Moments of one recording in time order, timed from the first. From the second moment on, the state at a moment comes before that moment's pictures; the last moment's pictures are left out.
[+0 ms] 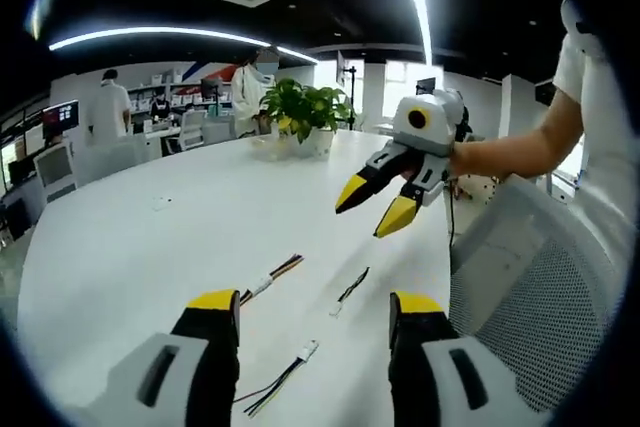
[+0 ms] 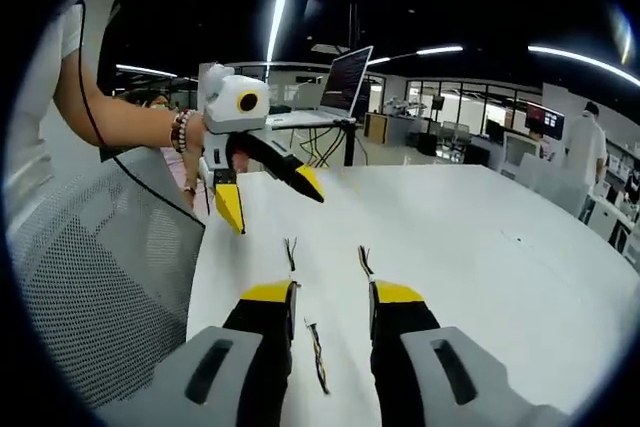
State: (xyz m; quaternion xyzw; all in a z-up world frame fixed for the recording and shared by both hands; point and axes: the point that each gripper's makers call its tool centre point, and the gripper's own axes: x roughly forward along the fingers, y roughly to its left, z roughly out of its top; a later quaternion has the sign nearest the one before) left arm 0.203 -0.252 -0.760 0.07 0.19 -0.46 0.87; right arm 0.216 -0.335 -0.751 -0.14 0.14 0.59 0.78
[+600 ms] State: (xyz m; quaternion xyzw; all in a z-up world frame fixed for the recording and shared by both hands) left arm 0.197 -0.244 -0.746 0.02 0.18 -0.48 0.86; right arm 0.214 -0.349 -0.743 -0.09 0.17 0.51 0.84
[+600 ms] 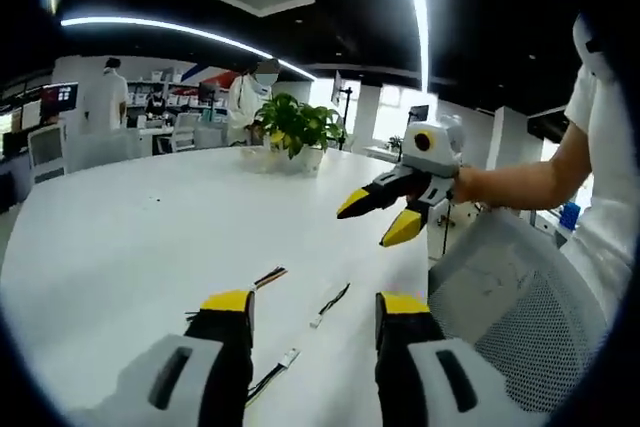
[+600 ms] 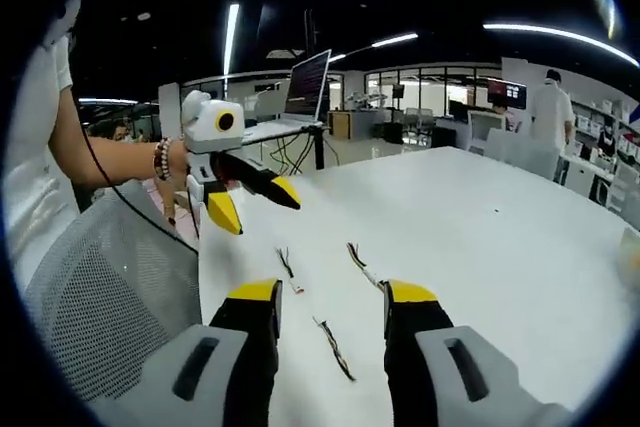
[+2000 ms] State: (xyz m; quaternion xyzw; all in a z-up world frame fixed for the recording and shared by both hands) left arm 0.204 -0.240 -0.823 0.06 0.23 -0.51 0.83; right arm 0.205 -0.326 -0.823 -0.19 0.25 0.57 0.76
